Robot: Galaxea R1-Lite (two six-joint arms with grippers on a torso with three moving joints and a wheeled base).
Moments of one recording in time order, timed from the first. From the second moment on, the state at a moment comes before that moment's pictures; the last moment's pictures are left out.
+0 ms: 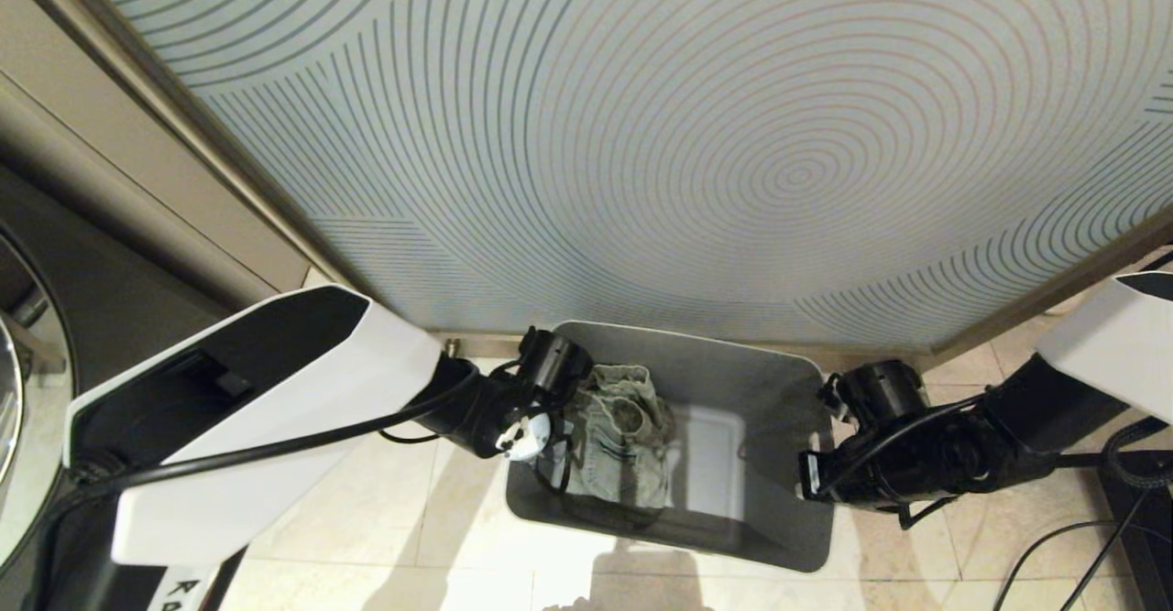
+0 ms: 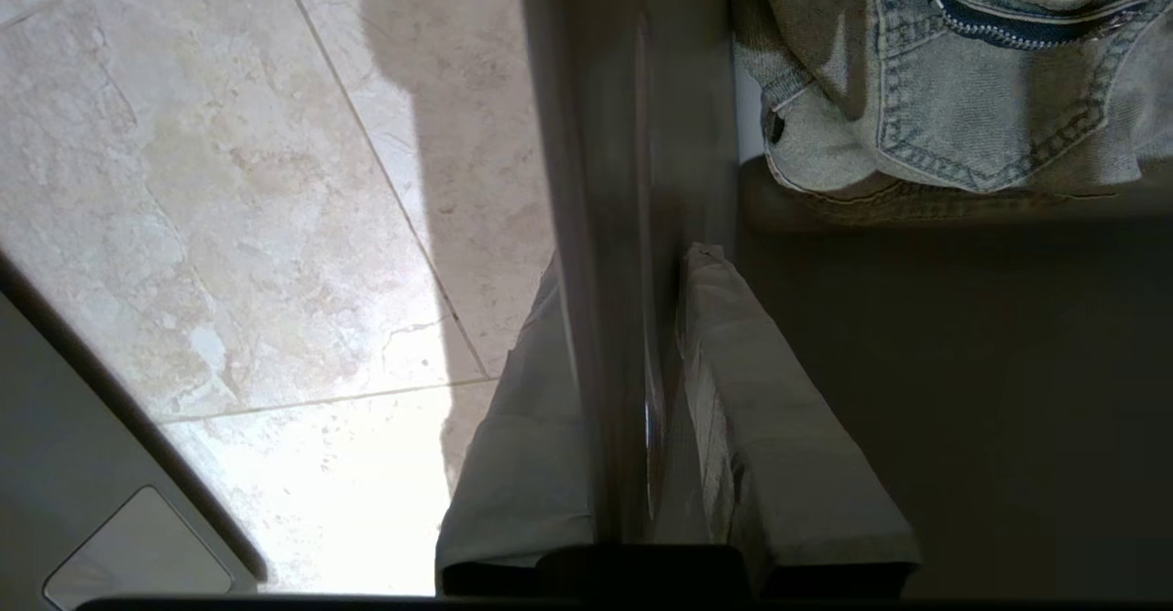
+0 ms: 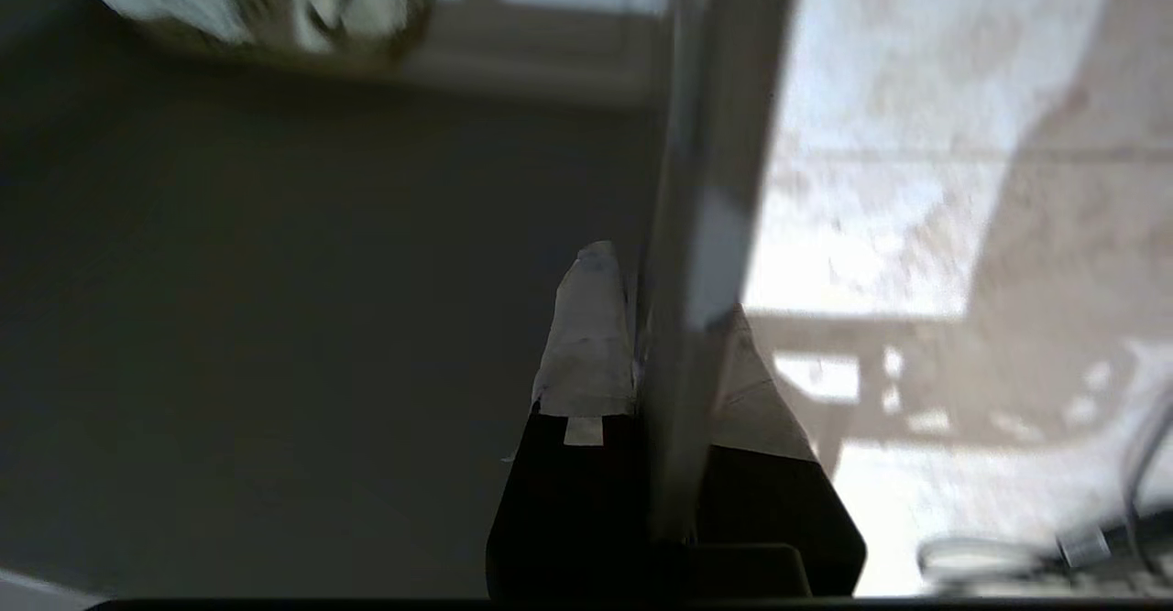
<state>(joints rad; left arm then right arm) -0.58 2.36 -1.40 -0.06 0.47 -0.03 0.17 2.16 -0.88 -0.25 0.10 0.32</state>
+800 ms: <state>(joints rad) -0.59 2.30 -1.34 -0.04 0.47 -0.10 0.17 2.08 -0.90 -0.09 0.07 0.32</state>
